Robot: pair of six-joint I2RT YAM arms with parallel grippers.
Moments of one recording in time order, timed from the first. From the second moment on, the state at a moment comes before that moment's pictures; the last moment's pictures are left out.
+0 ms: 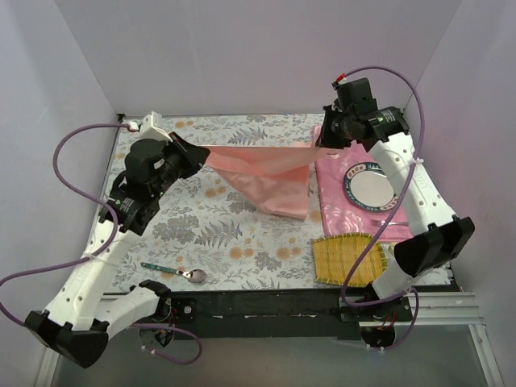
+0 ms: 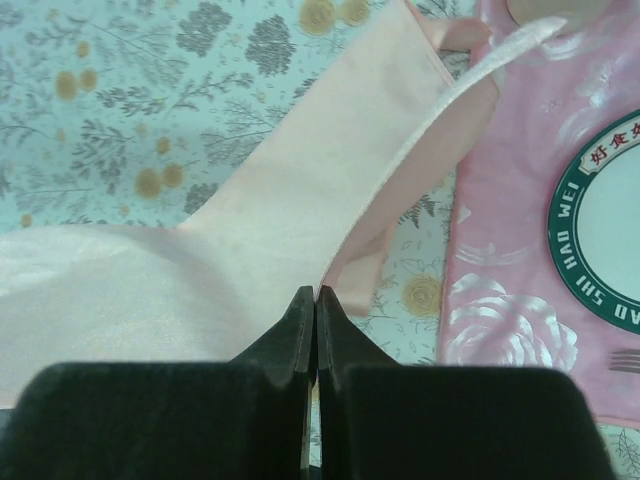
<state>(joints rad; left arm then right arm) -0.42 1.00 1.15 -0.39 -0.06 -0.79 0.40 1.62 1.84 -1.01 -0.02 0.43</state>
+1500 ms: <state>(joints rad) -0.18 1.36 1.10 -0.37 -0.32 -0.74 0.44 1.89 1.91 -0.73 -0.20 0.43</state>
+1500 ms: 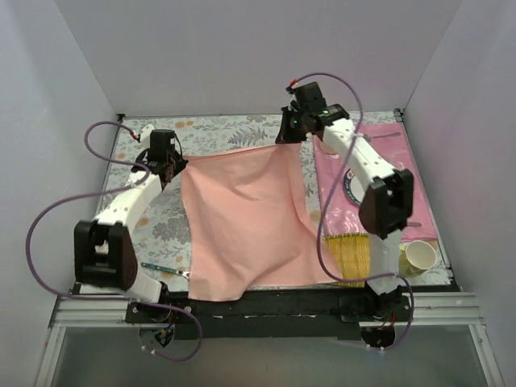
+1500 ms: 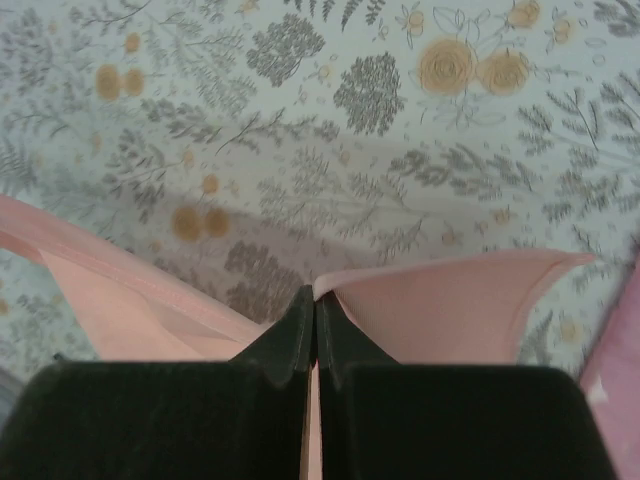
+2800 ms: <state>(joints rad) -0.34 1.45 0.99 -0.61 -0.30 -0.76 0.71 1.90 1.53 -0.94 0.03 0.26</state>
